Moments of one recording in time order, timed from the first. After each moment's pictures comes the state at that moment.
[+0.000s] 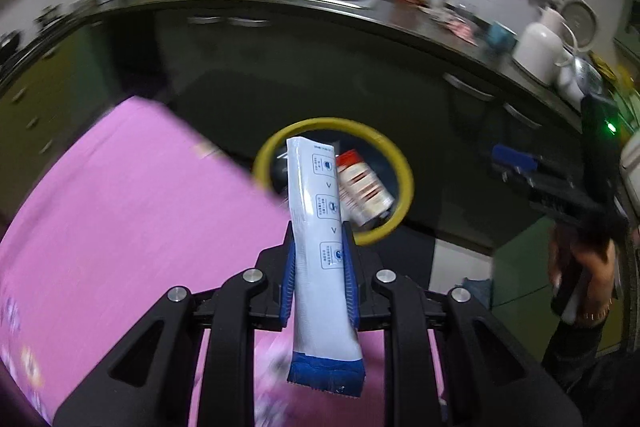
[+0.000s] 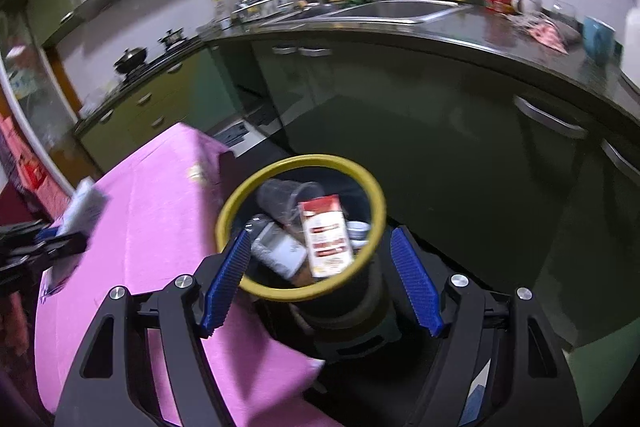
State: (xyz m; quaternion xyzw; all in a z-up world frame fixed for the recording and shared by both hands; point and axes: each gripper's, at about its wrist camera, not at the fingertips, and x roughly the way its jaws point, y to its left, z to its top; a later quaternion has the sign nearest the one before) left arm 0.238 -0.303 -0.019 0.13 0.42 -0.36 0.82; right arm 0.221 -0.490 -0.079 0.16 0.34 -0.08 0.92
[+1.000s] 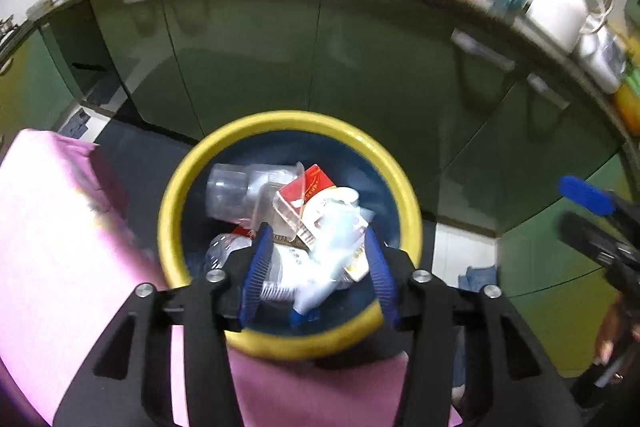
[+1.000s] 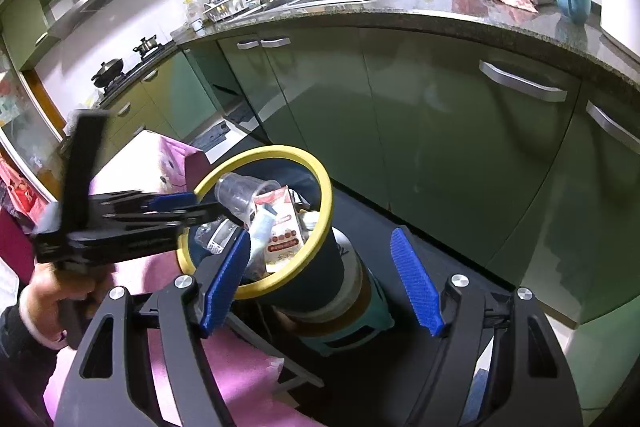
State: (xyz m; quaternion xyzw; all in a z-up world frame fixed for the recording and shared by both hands) left arm 0.296 -0.412 -0.092 0.15 0.46 -0.38 0.79; right arm 0.216 -0.536 -0.104 0.20 0.35 -0.10 0.91
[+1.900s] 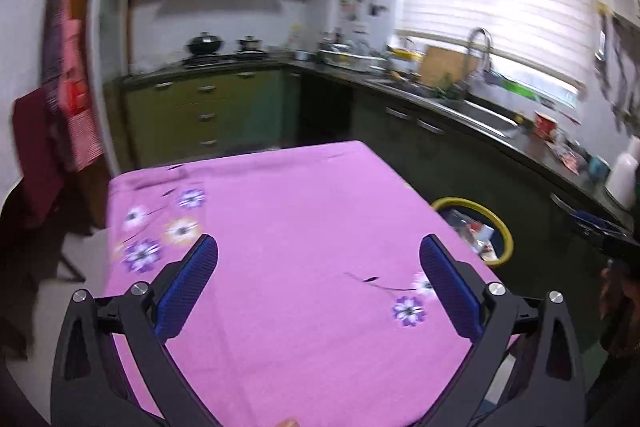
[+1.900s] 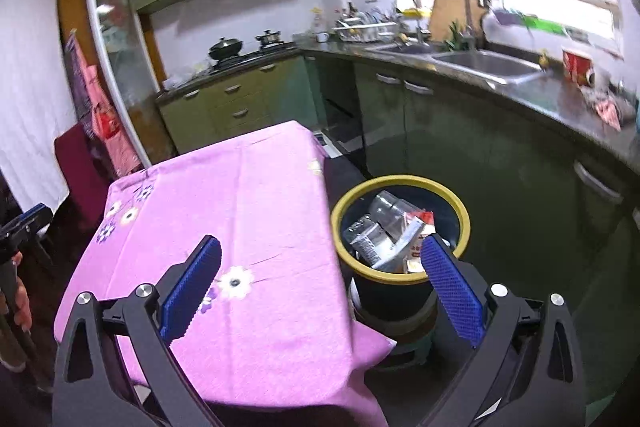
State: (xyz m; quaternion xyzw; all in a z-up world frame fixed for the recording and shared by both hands) left arm 0.054 -0.050 0.035 -0.02 0.26 -0.05 0.96; right arm 0.156 -0.373 -0.024 0.07 0.28 0.07 0.95
